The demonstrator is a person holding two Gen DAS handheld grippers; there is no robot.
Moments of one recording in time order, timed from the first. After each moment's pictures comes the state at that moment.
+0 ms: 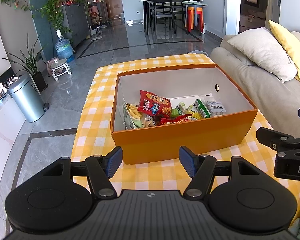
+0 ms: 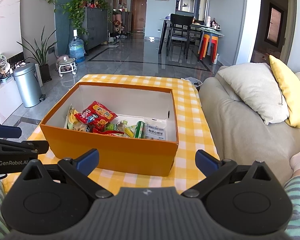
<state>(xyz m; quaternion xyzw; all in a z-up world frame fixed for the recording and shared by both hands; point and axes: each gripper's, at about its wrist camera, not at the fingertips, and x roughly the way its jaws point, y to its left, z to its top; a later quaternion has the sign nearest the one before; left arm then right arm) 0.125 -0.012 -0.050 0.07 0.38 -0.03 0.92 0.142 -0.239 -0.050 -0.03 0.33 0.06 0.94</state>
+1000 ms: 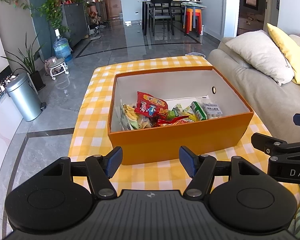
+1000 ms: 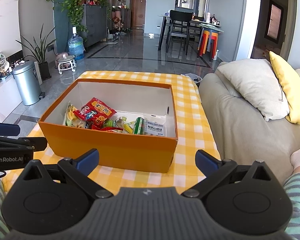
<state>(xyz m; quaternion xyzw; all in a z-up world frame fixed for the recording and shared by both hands) 0.123 -0.020 -0.045 0.06 0.38 -0.04 0.92 0.145 -0.240 -0.056 -0.03 0.34 0.06 0.94</state>
